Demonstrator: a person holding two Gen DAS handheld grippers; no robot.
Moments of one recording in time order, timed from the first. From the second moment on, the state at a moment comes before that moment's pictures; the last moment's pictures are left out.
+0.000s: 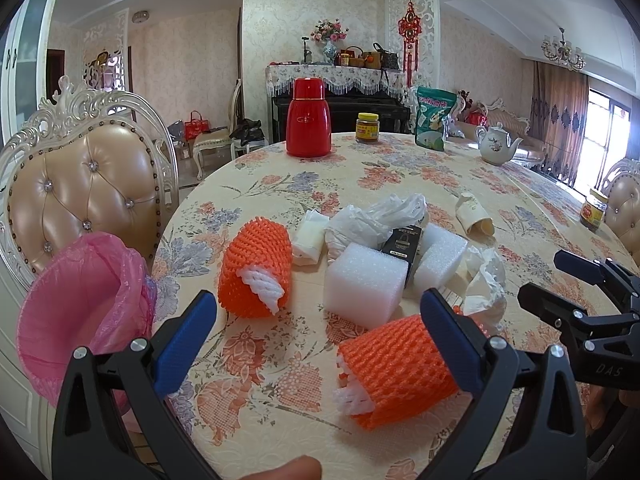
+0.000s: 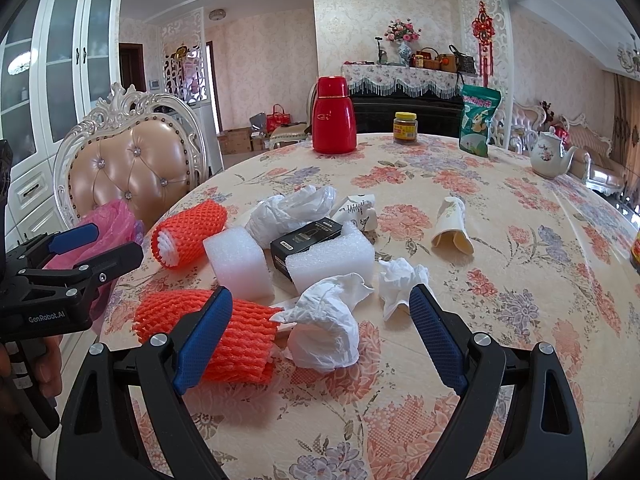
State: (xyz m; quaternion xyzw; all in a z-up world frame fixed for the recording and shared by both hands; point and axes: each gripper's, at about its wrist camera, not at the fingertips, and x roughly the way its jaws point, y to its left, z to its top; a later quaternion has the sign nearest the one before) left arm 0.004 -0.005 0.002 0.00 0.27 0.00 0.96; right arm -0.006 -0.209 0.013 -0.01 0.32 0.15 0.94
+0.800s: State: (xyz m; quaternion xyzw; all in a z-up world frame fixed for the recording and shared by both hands) left arm 0.002 -0.007 0.003 0.00 0.27 0.00 0.96; right arm -0.008 -0.215 0.012 -0.01 0.32 0.14 0.94
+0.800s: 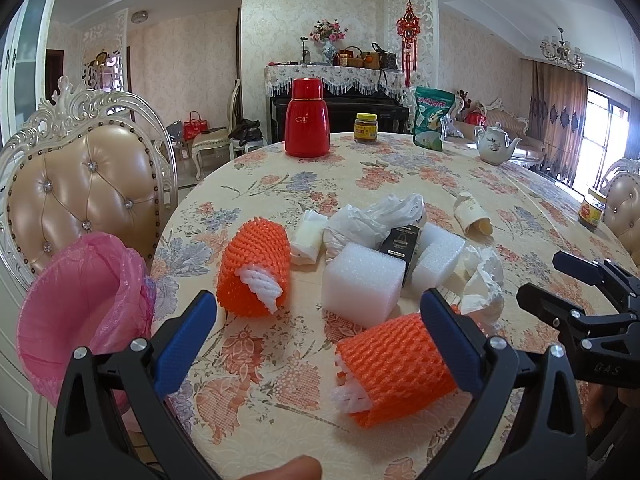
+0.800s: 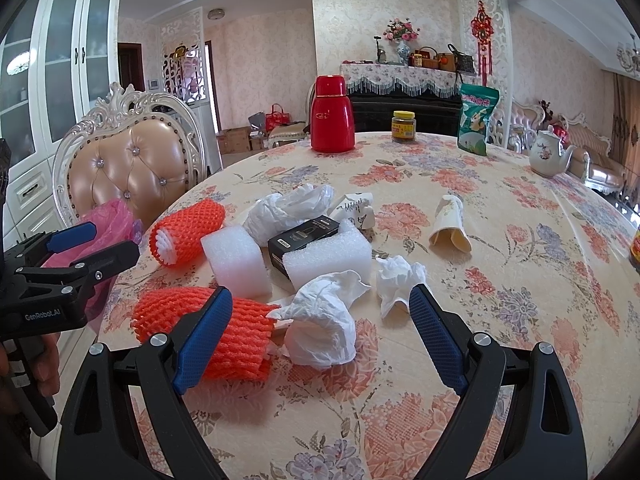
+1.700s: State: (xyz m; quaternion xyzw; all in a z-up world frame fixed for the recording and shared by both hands) left arm 0.030 -0.048 -0.061 0.00 0.41 -0.12 0.91; right arm 0.000 -0.242 0.000 0.00 0.34 0.11 0.93
